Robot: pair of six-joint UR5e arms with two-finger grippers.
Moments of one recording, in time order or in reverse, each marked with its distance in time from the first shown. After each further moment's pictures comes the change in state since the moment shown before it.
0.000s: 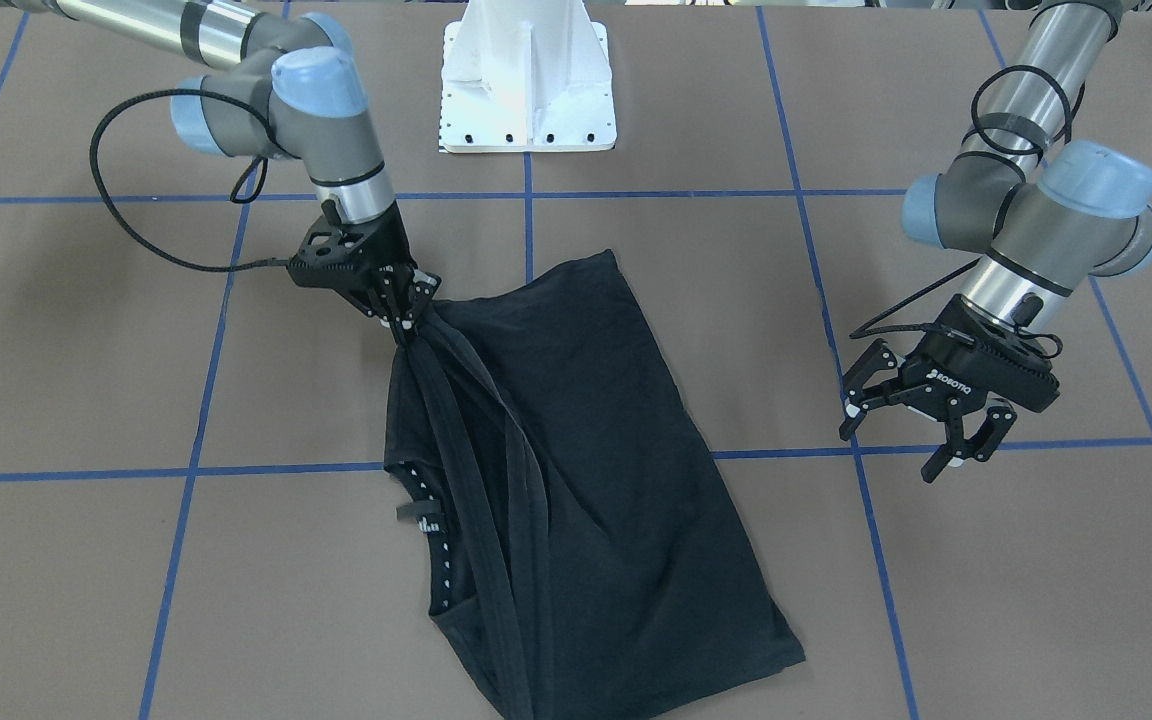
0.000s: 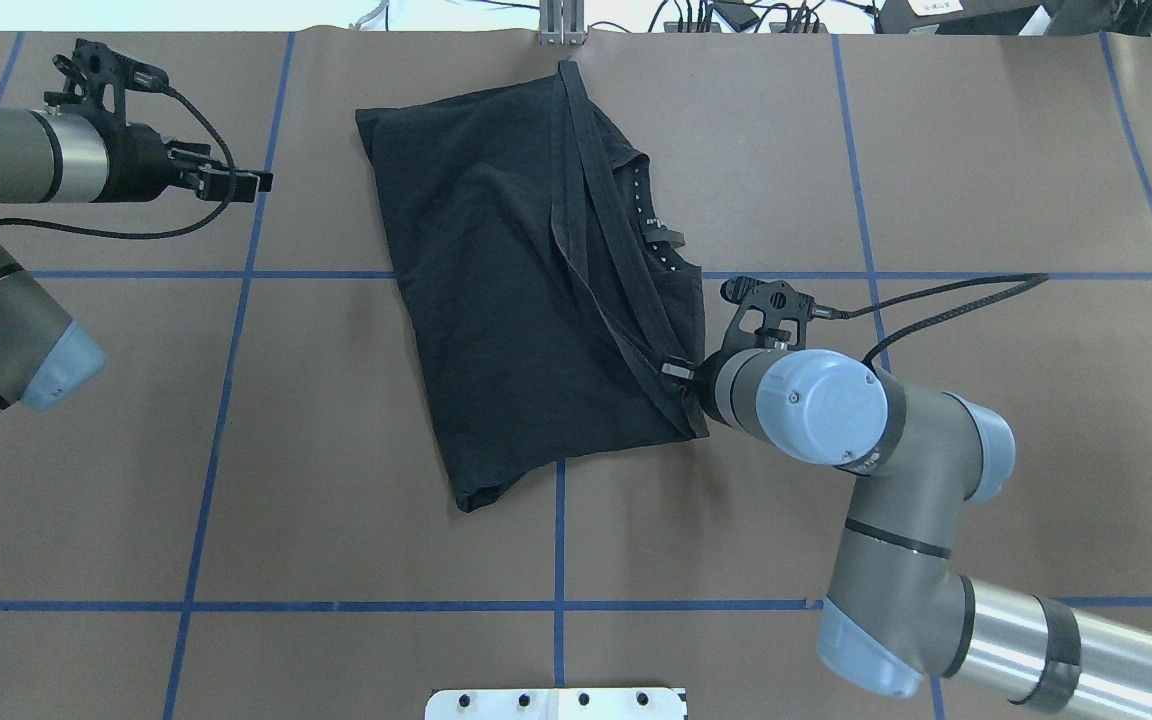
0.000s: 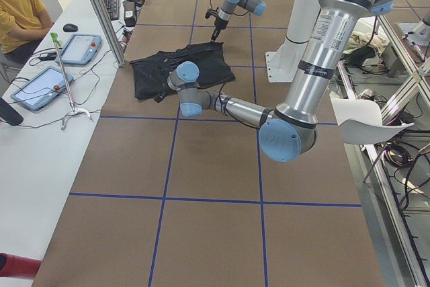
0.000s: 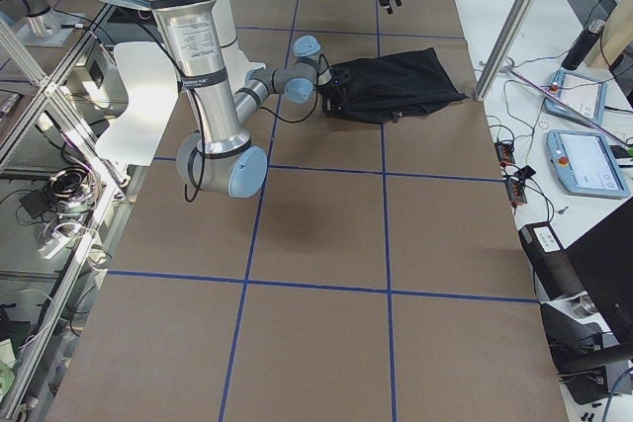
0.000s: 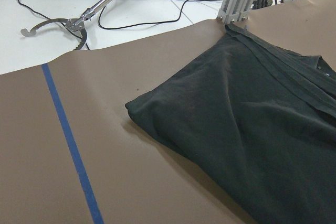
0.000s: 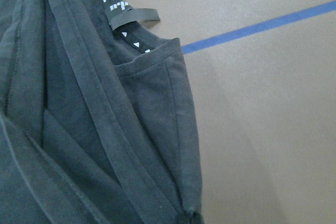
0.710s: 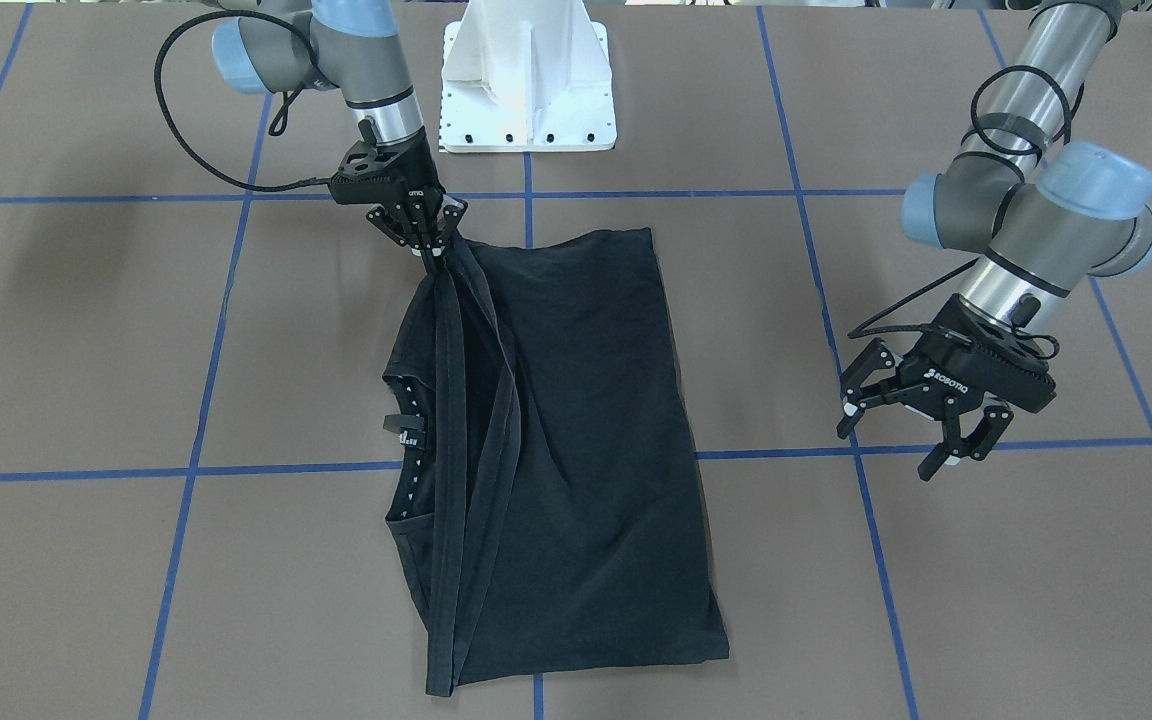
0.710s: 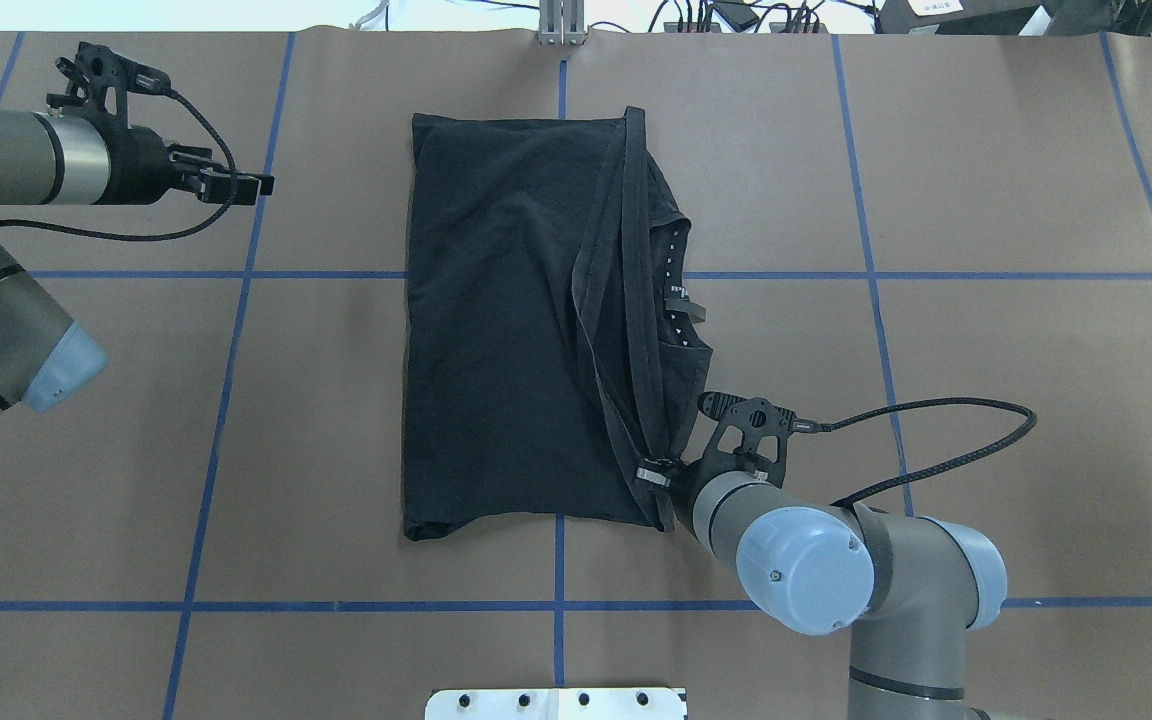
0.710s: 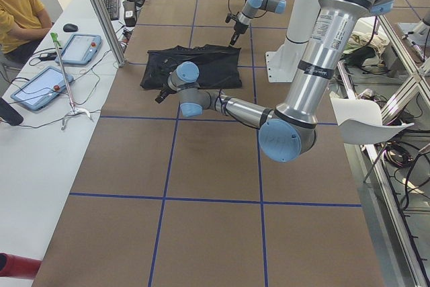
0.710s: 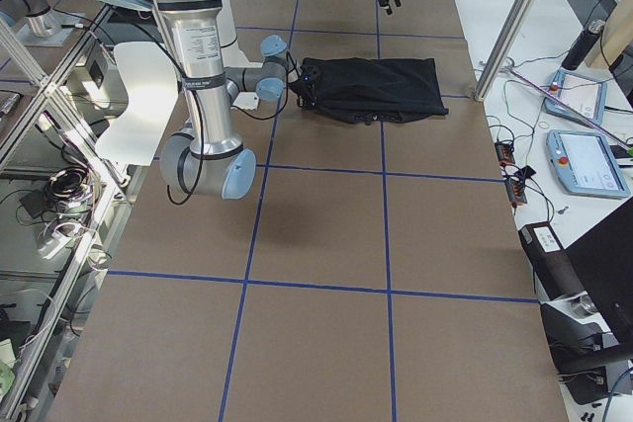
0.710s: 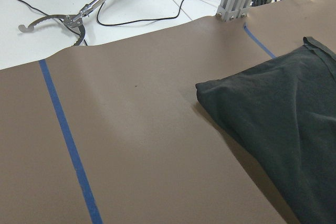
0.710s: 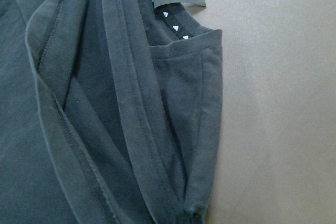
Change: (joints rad) left arm 0.002 0.000 0.002 0.006 -0.011 -0.006; right arm -0.174 -0.038 0.088 -0.033 -0.171 0.077
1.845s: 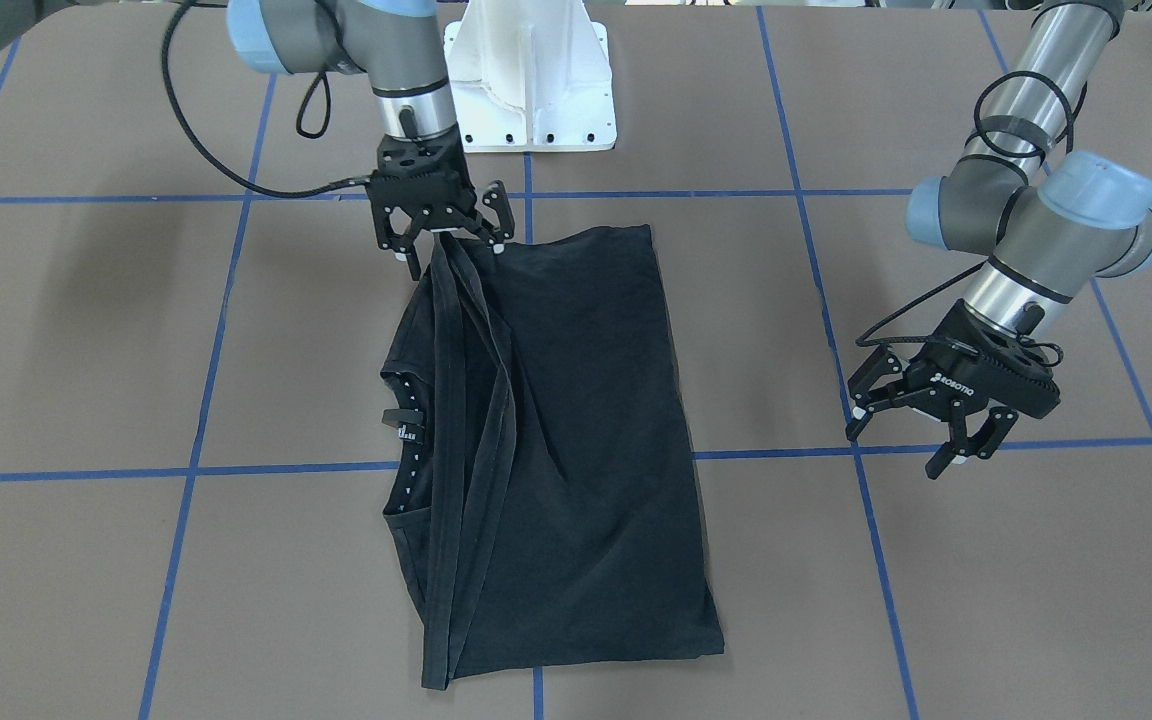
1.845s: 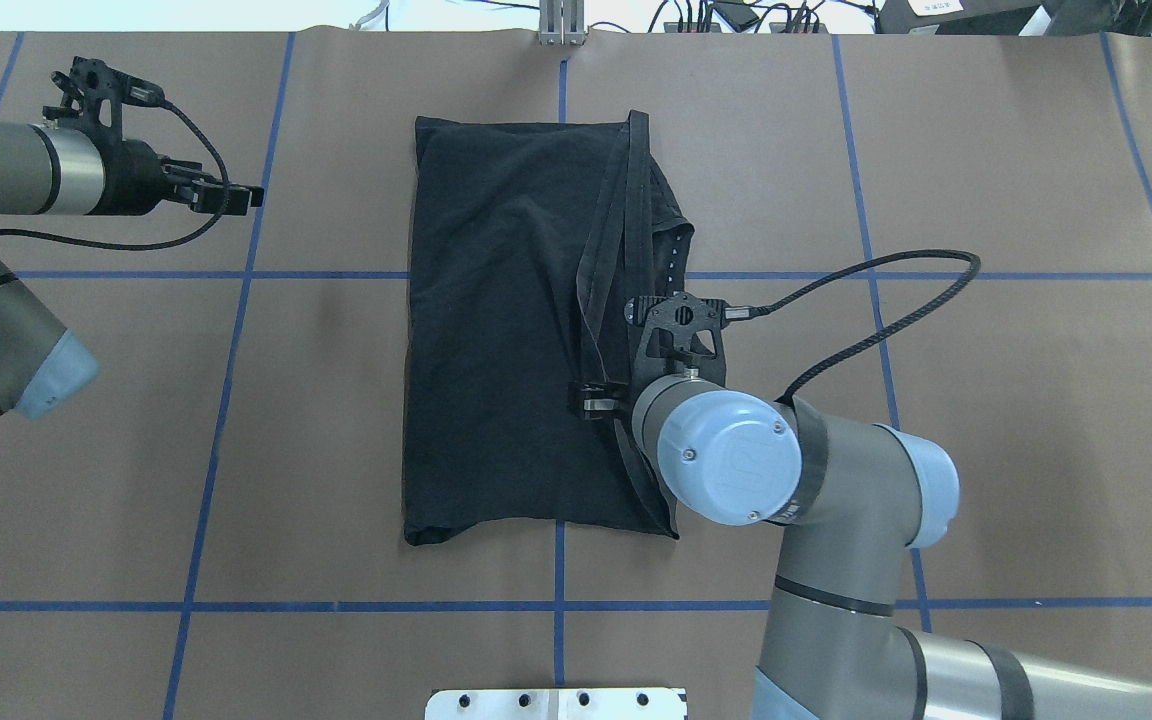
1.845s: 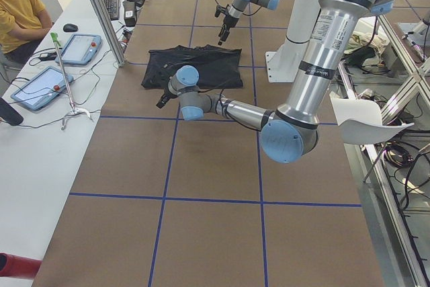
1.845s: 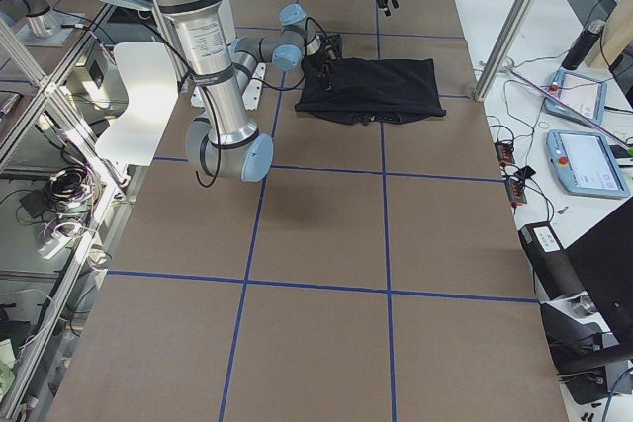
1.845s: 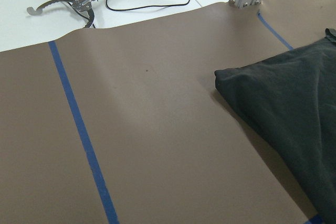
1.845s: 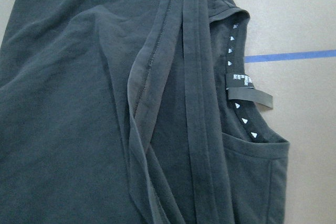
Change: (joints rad) left arm 0.002 0.019 0.014 0.008 -0.004 -0.015; right arm 0.121 0.219 -0.058 -0.207 0.073 -0.293
